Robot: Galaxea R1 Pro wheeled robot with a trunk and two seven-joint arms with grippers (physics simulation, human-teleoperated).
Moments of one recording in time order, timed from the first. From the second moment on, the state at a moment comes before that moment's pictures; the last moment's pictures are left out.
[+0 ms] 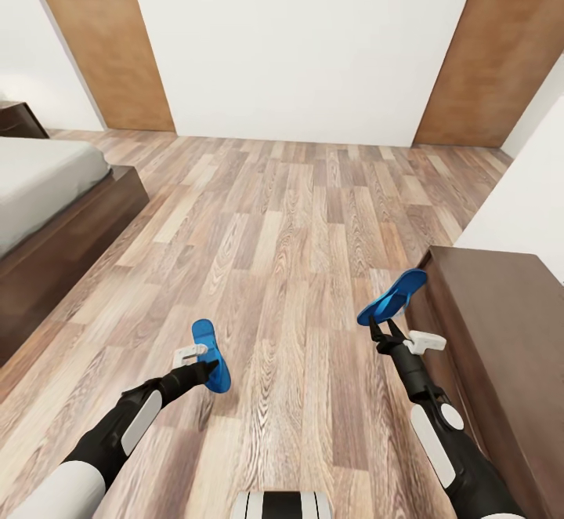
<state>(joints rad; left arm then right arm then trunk) -0.57 0.14 -0.16 -0.74 0.52 0.30 -0.27 -0.40 -0.07 -0.03 -1.06 -0.41 -0.31 0.21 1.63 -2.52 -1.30</state>
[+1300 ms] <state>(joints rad) -0.57 0.20 -0.15 -0.60 0.52 0.27 -0.38 -0.40 -0.21 -0.03 -0.90 -0.37 -0.27 0.22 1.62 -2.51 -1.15</state>
